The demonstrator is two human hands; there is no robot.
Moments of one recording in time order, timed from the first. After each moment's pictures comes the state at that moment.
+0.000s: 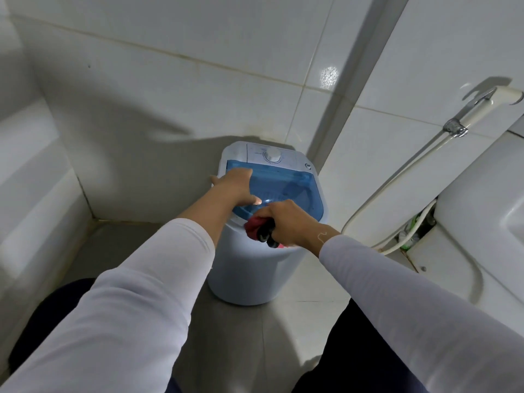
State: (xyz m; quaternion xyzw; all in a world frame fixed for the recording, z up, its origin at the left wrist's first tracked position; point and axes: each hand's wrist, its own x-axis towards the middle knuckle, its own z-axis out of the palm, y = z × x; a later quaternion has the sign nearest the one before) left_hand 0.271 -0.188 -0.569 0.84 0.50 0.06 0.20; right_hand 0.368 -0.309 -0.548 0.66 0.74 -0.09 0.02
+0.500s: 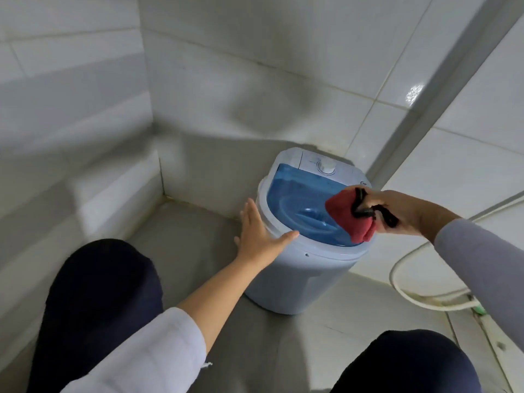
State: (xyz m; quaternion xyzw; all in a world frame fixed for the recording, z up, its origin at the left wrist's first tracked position) left_hand 0.253 -0.300 -0.628 0.57 0.61 0.35 0.42; right_hand 0.476 -0.277 -0.495 0.60 0.45 -0.63 -0.21
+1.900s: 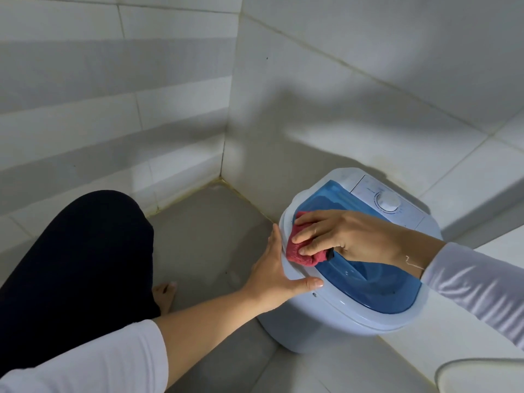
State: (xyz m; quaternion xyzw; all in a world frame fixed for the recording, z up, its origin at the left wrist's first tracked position) left_hand 0.291 -0.306 -0.662 0.47 0.62 0.39 0.49; right_hand 0.419 -0.185 -0.544 -0.01 1.00 -0.04 0.07
